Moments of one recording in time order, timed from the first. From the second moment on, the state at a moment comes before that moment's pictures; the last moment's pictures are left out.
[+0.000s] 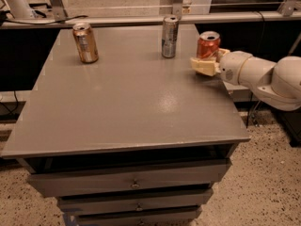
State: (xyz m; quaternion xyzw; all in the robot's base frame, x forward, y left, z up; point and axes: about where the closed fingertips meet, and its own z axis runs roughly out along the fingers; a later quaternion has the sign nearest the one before) arm 0.693 -0.190 0.872 -0.27 0.71 0.19 0.62
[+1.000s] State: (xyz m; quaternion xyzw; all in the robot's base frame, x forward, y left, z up) arm 0.736 -0.162 0.851 -0.29 0.71 0.22 0.60
